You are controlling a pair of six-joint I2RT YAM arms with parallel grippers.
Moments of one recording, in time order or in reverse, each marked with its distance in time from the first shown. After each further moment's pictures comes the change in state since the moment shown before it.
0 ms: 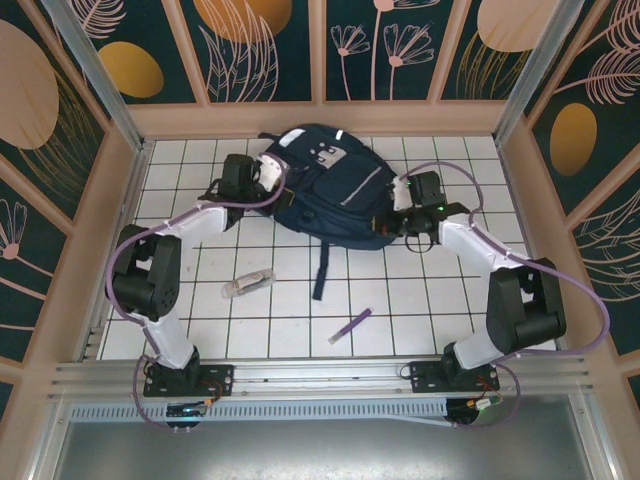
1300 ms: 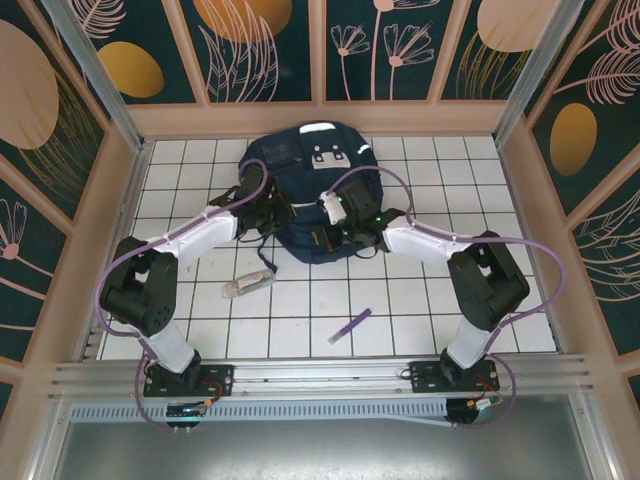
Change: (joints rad) left arm -0.149 -0.100 -0.020 -0.353 -0.137 -1.055; right arm 0.322 0.206 0.103 0.166 0.137 -0.082
